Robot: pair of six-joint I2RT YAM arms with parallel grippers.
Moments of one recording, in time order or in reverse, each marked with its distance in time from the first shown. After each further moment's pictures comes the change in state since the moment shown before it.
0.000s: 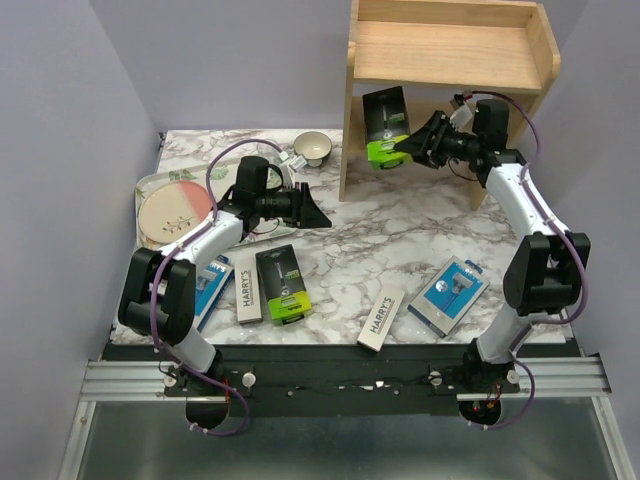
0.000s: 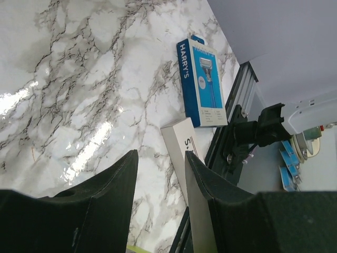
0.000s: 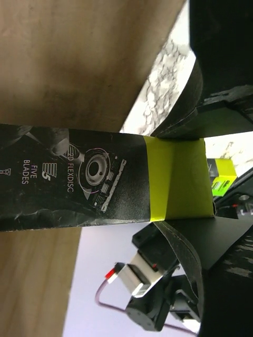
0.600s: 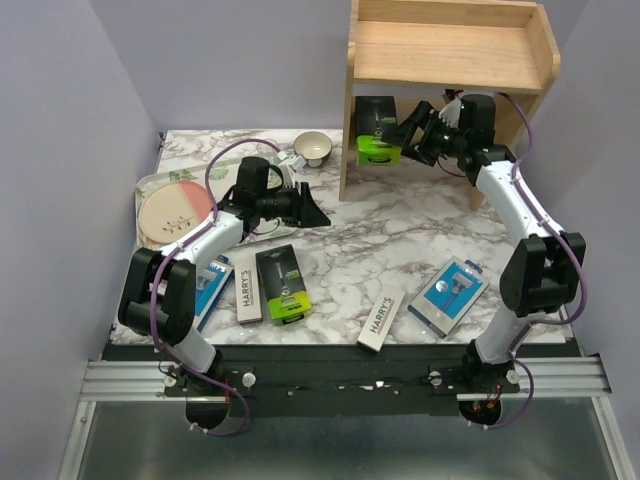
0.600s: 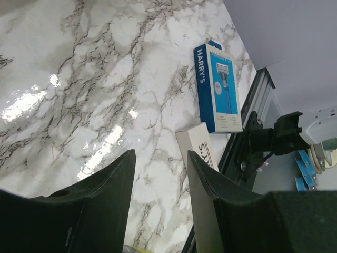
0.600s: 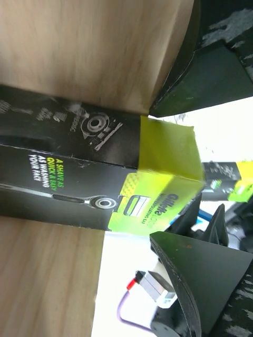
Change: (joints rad) left arm 0.000 0.000 -0.002 -0.012 -0.063 0.032; right arm 0.082 0.041 0.063 0.006 0.156 0.020
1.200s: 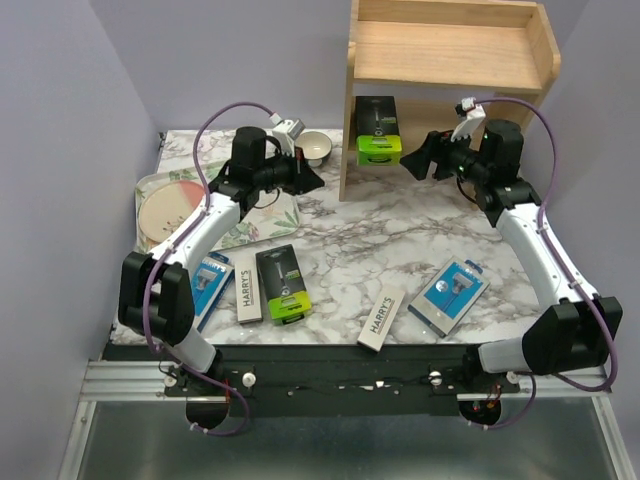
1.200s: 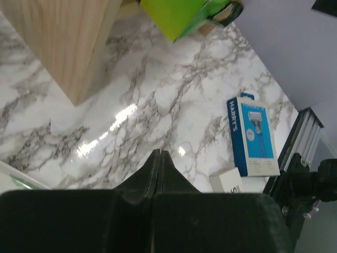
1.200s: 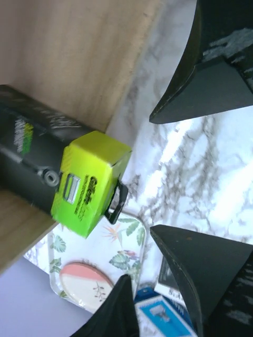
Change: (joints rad) left arm -0.002 0.000 0.191 -0.094 -0.204 0.098; right arm 0.003 -0.359 -0.285 0.031 0.146 -0.449
